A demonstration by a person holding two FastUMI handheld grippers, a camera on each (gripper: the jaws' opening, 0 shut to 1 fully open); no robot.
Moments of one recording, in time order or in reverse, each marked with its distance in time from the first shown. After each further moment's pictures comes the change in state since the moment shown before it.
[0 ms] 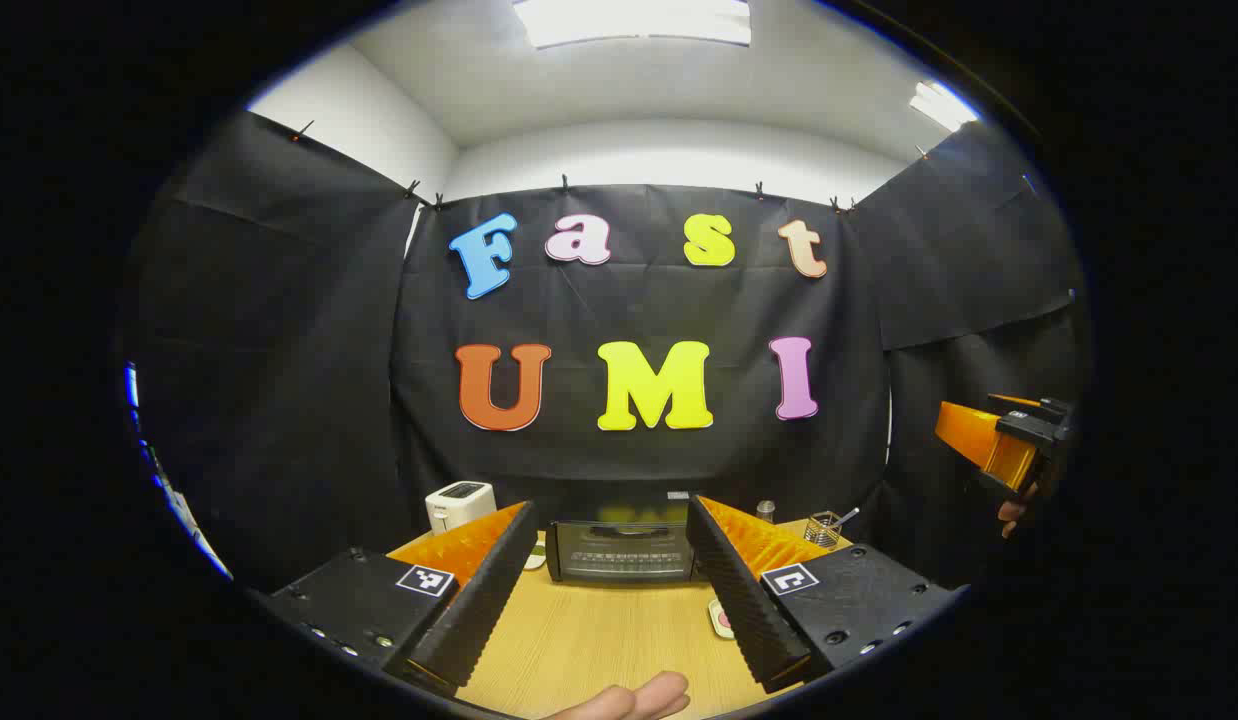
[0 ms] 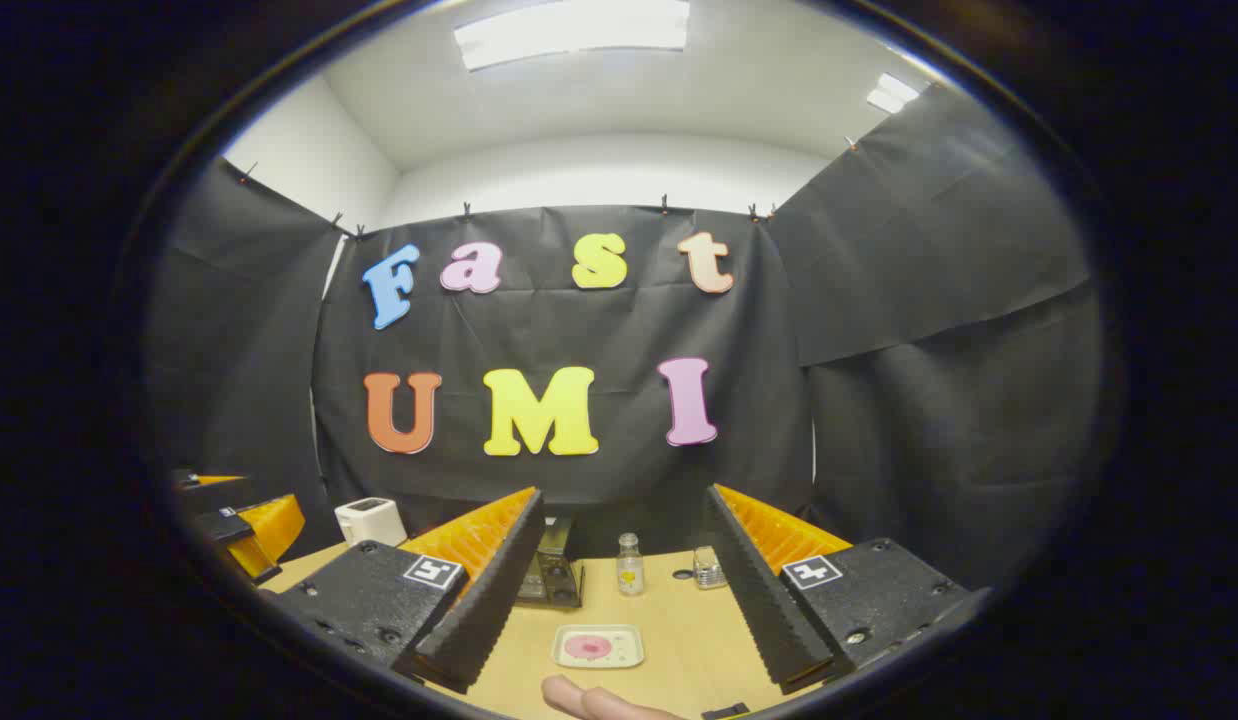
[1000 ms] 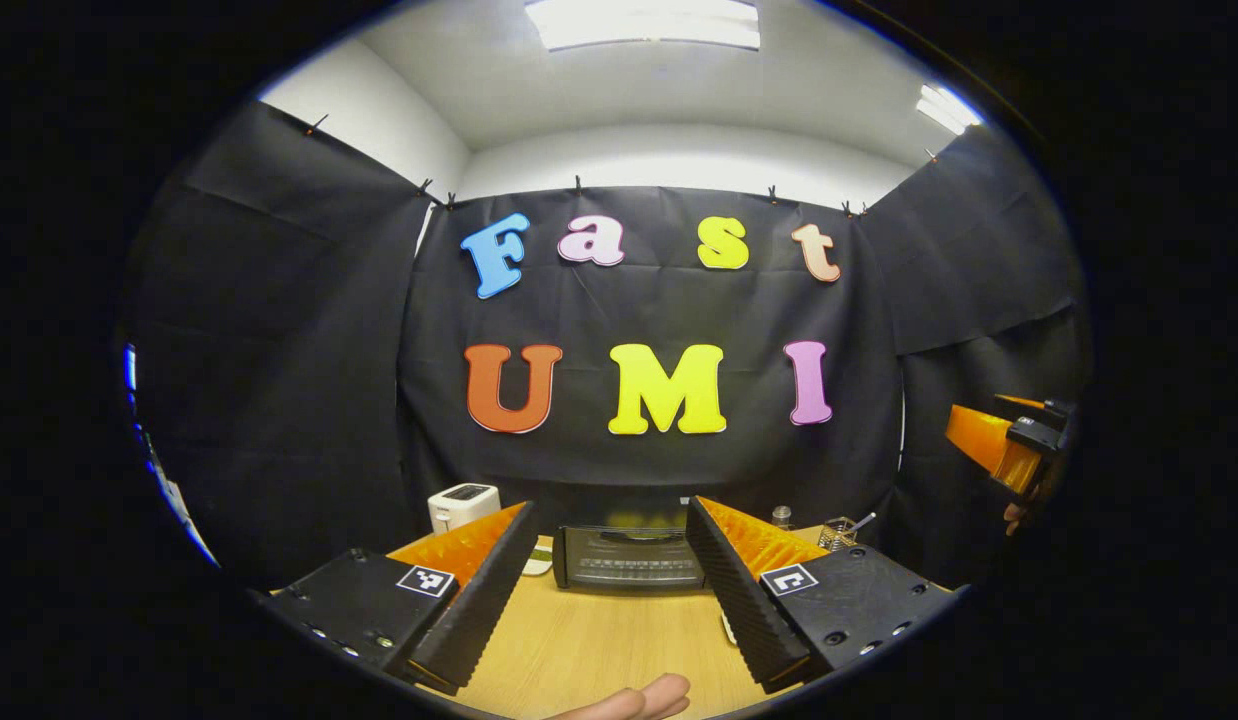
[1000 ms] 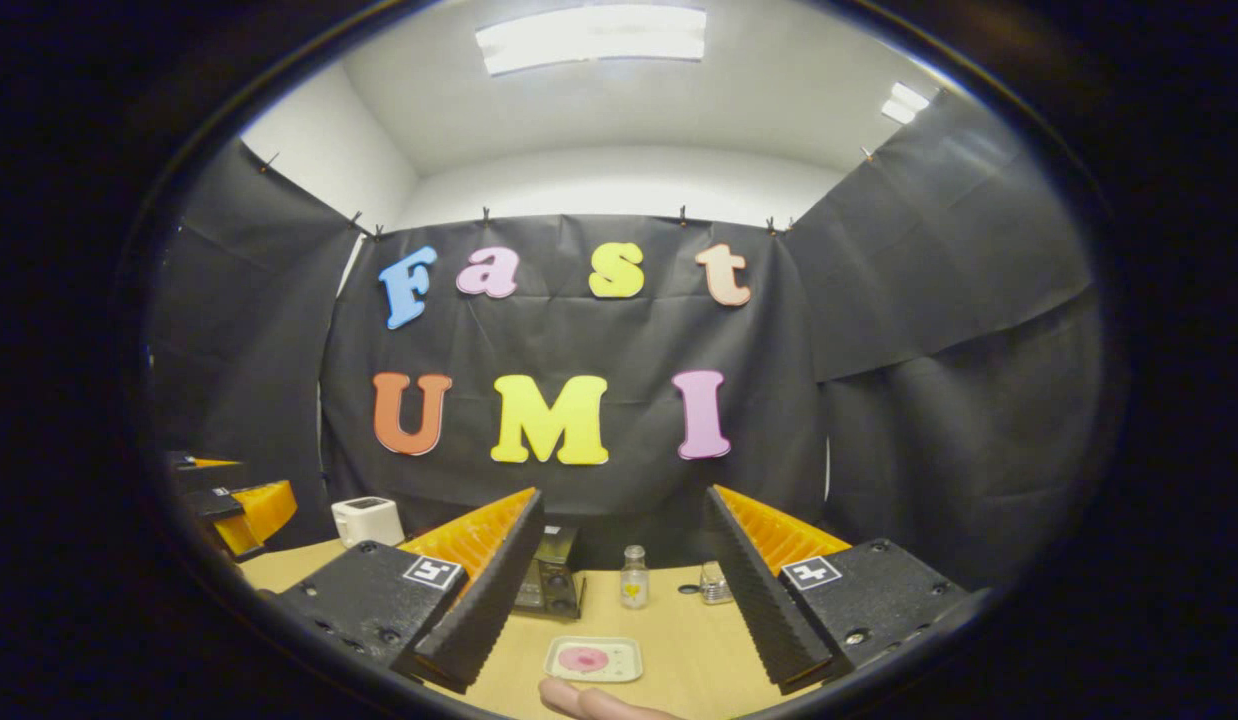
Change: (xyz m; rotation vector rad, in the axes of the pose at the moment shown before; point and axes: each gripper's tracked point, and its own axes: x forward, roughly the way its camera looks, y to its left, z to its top) left arm 0.035 0.011 -0.024 -0.048 -0.014 0.007; right arm 0.031 0.012 -0.023 -0.011 -0.034 0.075
